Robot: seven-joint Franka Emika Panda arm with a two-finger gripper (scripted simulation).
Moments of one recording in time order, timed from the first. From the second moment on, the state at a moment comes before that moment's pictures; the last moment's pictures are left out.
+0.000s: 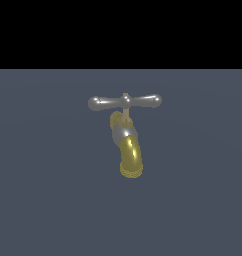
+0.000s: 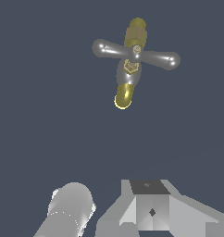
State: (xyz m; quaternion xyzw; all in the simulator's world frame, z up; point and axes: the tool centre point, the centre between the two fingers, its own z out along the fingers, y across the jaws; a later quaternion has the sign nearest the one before) arm -0.236 -0.059 0.429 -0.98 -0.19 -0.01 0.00
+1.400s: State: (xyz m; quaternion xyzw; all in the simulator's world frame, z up) arm -0.164 -0.120 0.315 -0.87 -0.50 0.00 0.00
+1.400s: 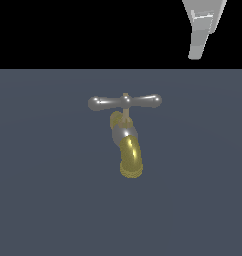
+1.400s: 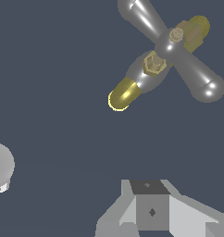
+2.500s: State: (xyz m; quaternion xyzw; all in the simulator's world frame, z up) arm -0.097 -0.129 0.237 -0.73 -0.68 0.00 0.00
